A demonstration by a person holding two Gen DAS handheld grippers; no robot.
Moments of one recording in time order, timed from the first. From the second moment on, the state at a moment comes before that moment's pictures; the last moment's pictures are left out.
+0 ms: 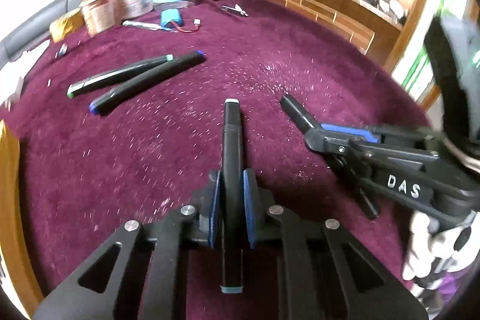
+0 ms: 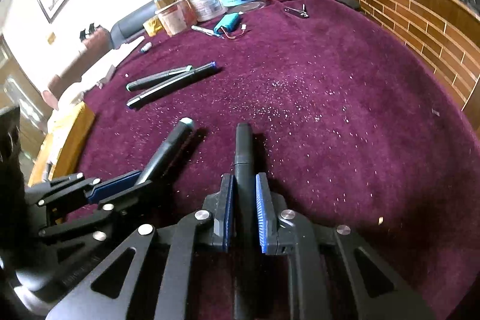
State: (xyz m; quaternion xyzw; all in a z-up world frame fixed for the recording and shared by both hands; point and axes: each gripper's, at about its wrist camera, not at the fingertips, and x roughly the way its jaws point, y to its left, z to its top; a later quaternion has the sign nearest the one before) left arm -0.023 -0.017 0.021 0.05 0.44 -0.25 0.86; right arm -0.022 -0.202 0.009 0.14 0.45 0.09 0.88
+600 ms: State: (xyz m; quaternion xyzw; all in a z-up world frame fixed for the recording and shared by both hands) left arm -0.084 0.102 0.085 -0.16 0.37 -0.25 0.88; right arm -0.042 -0.154 0.053 0.24 0.41 0.25 0.84
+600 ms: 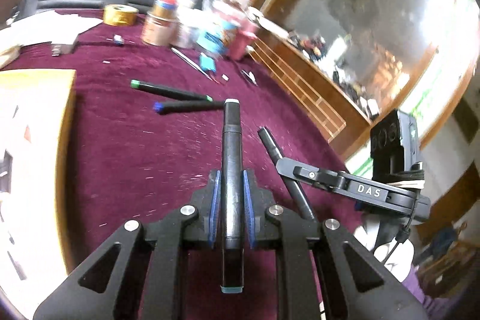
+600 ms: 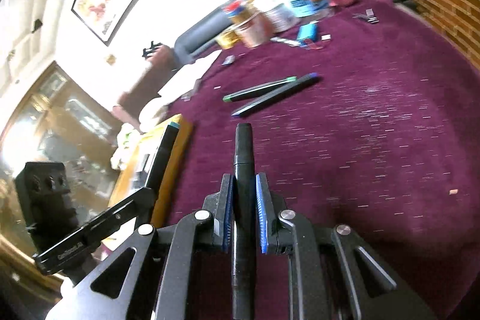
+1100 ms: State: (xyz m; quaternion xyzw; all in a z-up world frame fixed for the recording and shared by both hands) left arm -0.125 0.292 0.050 -0.26 0.36 -0.06 0.89; right arm -0.023 -0.001 0.060 0.21 0.46 0.36 0.78
